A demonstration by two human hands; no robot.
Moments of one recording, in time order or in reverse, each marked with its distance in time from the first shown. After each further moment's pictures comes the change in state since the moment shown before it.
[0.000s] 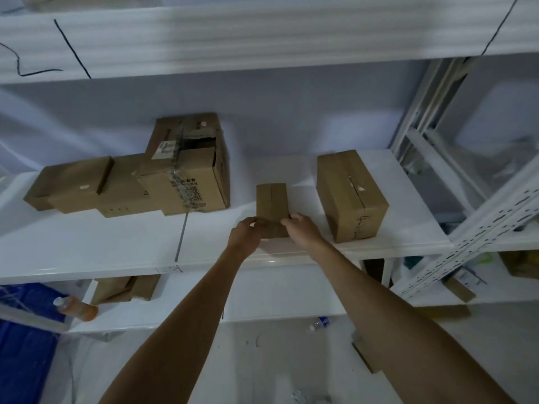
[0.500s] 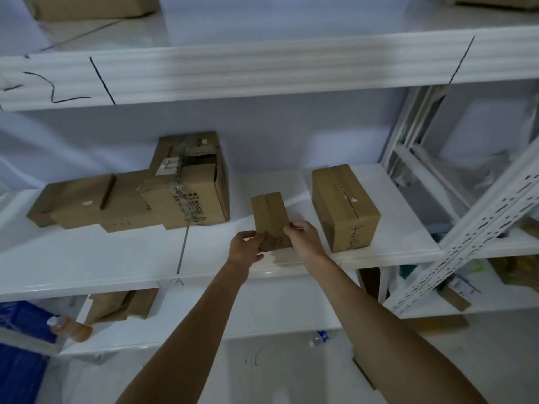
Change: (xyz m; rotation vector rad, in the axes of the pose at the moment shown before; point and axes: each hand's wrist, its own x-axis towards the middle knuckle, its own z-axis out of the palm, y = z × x) left_hand -0.025 0.001 -0.002 -0.659 -0.003 -0.155; right_hand -0.037 -0.009 -0.004 0.344 0.166 0.010
